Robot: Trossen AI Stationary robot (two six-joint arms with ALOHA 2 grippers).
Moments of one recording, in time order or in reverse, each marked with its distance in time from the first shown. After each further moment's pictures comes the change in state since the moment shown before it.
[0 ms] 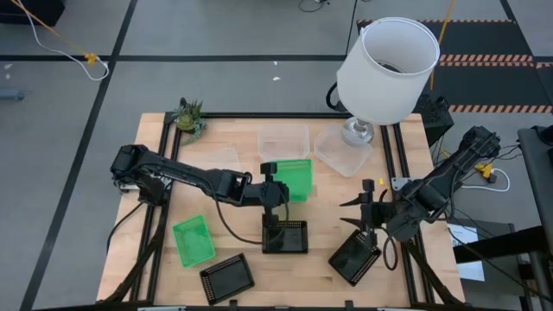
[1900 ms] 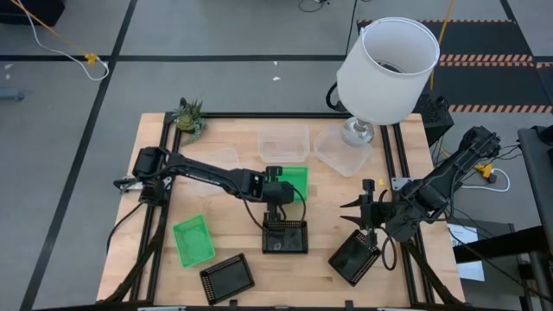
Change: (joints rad) left arm 0.087 0.176 0.010 -0.092 0.147 0.000; right arm -0.001 0.001 0.000 -0.012 -0.001 0.005
